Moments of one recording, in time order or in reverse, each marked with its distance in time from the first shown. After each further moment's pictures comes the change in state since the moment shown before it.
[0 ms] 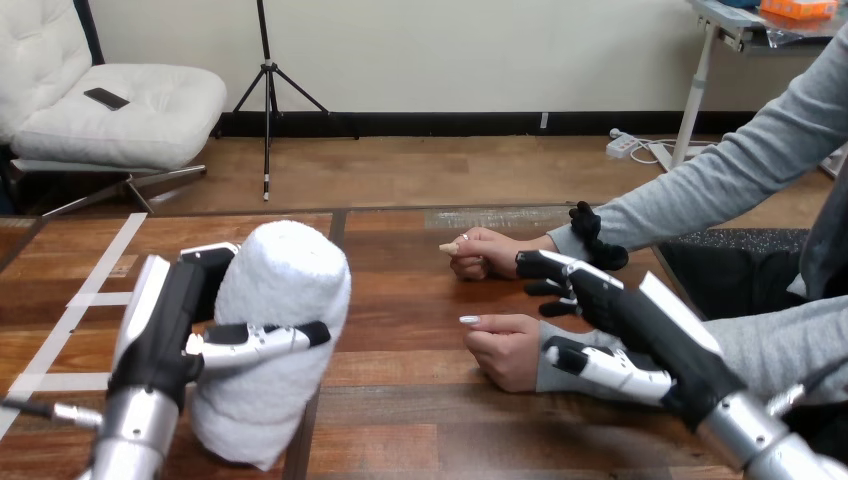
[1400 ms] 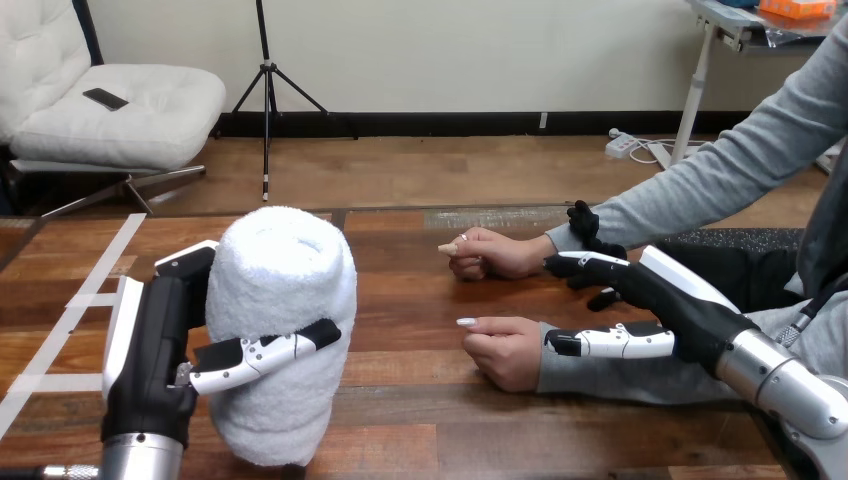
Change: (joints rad) left arm 0.165 -0.135 0.053 -0.169 -0.067 -0.170 0.015; right arm -0.337 -0.154 0.122 0.468 -0.279 -0.047 -0.145
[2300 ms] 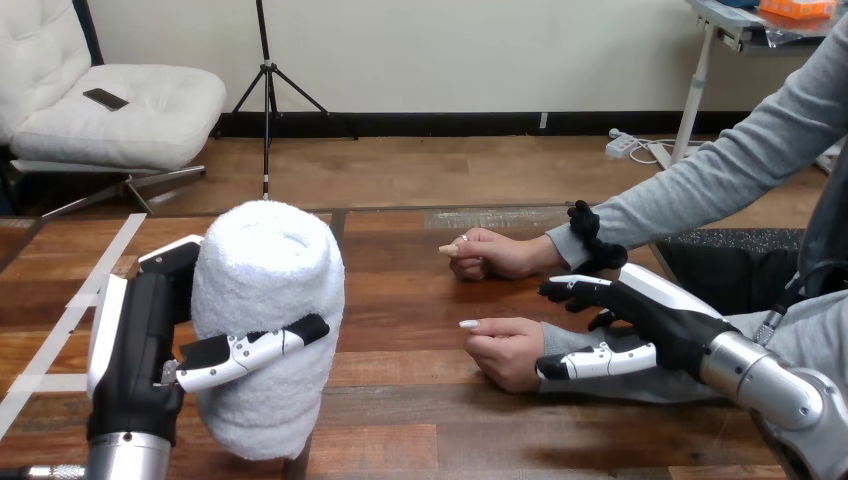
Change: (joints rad) left arm -0.001 0.000 0.029 0.000 0.002 -0.025 -0.006; right arm -0.096 -0.003 0.117 0.139 -0.128 0.035 -0.071
